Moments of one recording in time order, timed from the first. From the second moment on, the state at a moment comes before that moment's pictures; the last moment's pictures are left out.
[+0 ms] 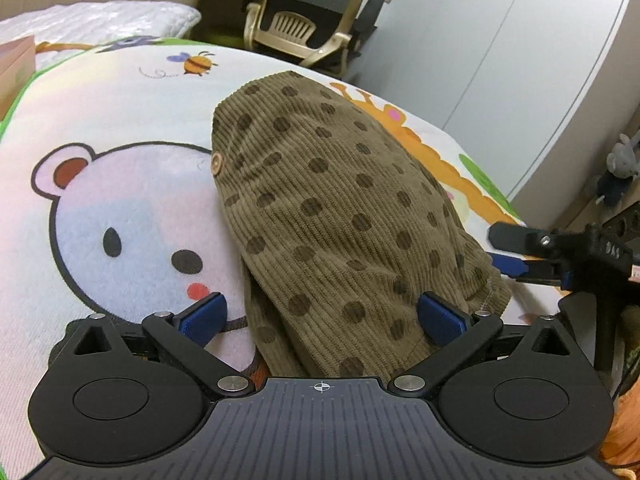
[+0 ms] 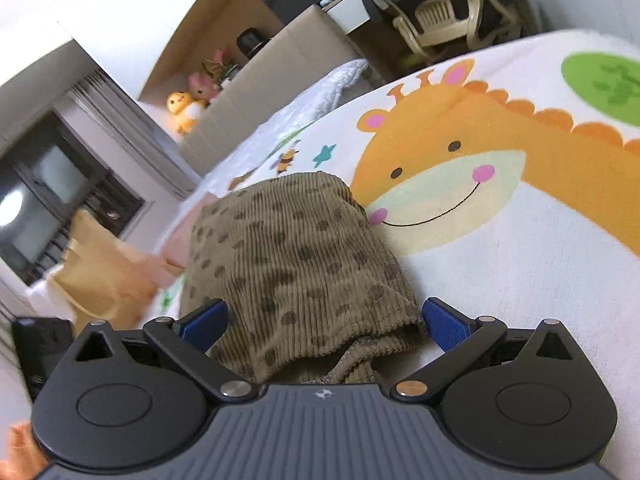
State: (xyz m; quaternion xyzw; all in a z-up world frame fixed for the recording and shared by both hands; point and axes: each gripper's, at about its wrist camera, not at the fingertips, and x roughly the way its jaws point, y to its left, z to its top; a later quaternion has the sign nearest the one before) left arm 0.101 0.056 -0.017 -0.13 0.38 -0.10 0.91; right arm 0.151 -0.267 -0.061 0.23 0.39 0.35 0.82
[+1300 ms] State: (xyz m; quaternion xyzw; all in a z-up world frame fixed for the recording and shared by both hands) left arm 0.196 0.097 0.008 -0.15 0.34 -0.05 0.92; right arm 0.149 -0.201 -0.030 -0.11 0.40 0.30 0.86
